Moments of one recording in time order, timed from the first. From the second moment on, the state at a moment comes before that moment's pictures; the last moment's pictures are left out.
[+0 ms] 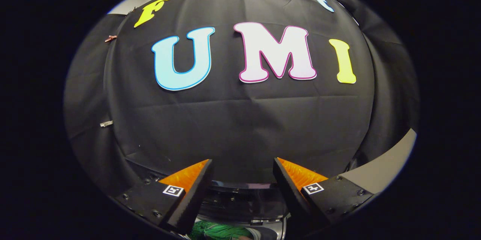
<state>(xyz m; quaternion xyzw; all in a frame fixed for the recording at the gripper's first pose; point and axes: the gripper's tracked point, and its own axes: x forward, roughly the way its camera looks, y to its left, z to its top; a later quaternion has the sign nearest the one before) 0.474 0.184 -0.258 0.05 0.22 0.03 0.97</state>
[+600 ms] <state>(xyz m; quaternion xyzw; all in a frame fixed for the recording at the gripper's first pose) 0.471 0.177 -0.271 0.04 0.26 0.03 0.97</state>
